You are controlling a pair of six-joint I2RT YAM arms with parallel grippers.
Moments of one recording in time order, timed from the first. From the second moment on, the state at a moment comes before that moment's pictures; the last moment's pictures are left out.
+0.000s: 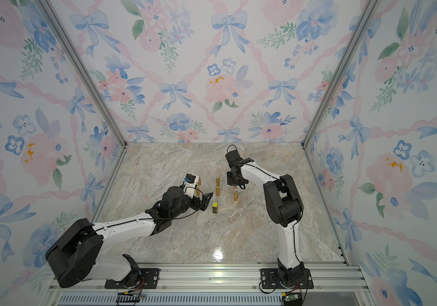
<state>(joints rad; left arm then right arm) -0.73 1.39 0.60 0.44 -0.06 -0.22 0.45 2.08 1.58 -0.71 0.14 0.34</state>
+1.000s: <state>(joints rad) -0.78 1.37 0.62 0.48 0.20 0.06 0.55 1.57 1.52 -0.95 -0.17 0.30</state>
